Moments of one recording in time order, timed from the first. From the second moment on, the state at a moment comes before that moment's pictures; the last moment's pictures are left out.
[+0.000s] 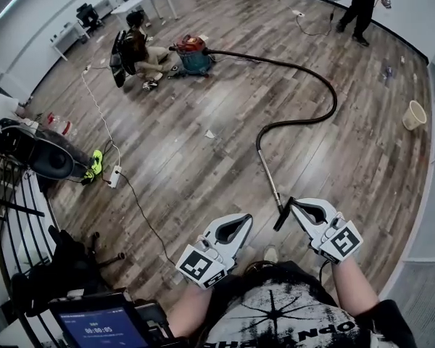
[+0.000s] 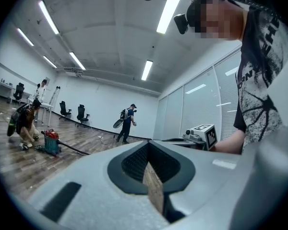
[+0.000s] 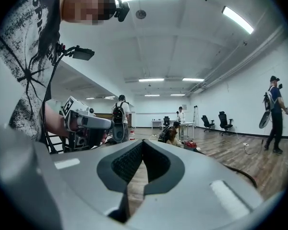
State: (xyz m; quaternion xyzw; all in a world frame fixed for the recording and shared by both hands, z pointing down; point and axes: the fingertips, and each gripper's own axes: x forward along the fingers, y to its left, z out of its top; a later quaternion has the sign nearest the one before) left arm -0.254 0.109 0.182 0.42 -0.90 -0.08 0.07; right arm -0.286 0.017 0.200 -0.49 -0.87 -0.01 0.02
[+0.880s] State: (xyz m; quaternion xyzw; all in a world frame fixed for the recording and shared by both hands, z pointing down) left arm -0.386 0.169 0.207 0.42 -0.90 -0.09 0.08; right arm -0.410 0.081 0.232 -0.49 -0.87 -0.01 0.06
